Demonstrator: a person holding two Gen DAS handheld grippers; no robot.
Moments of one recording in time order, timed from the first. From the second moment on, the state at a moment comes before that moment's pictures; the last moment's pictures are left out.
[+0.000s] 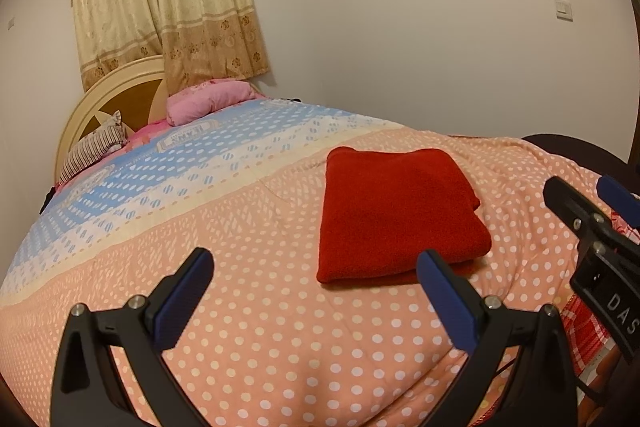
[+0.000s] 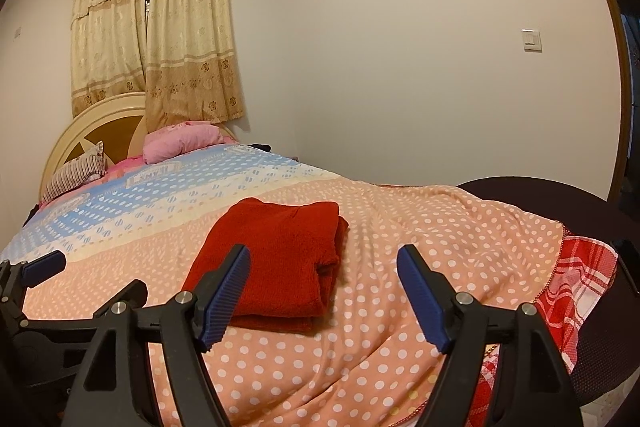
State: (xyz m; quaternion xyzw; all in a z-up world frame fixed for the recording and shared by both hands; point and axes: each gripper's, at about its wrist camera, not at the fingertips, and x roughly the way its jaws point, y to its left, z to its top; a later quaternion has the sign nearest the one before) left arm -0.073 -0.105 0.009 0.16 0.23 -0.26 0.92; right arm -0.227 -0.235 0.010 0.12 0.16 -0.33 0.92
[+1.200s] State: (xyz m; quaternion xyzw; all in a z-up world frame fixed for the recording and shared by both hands) left arm -0.069 -0.106 0.008 0.16 0.24 -0.26 0.92; right arm -0.226 -0.238 0.006 0.13 0.16 -0.34 0.92
